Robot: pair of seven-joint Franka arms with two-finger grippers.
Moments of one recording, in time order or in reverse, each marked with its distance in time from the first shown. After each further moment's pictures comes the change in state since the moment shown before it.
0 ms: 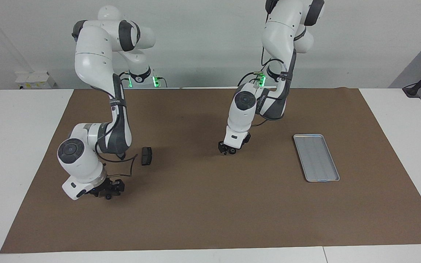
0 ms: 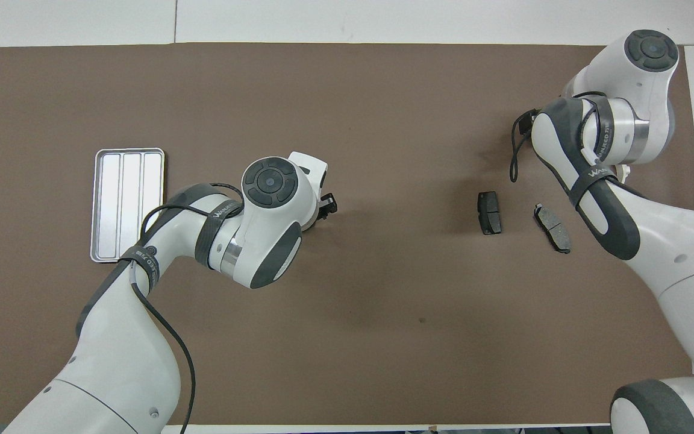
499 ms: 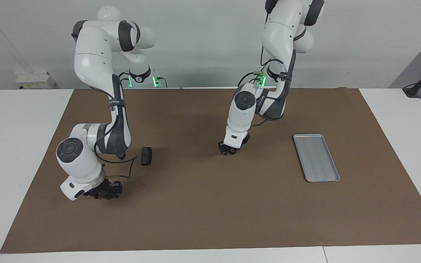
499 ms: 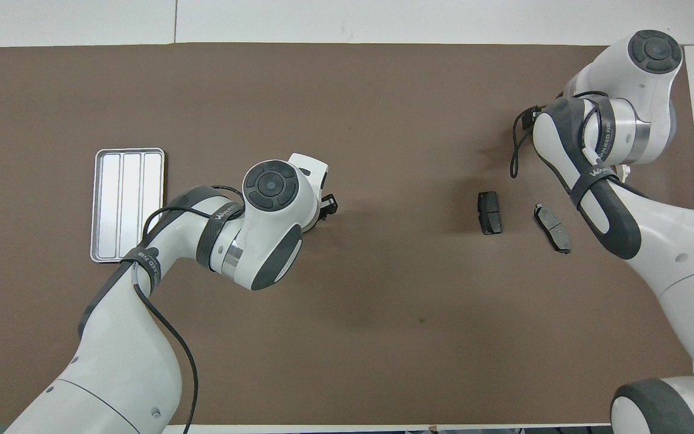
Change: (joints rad) left arm 0.000 0.000 0.002 -0.005 0.000 0.014 -0.006; right arm -0.004 0.003 -0.001 0.000 0.004 0.036 0.002
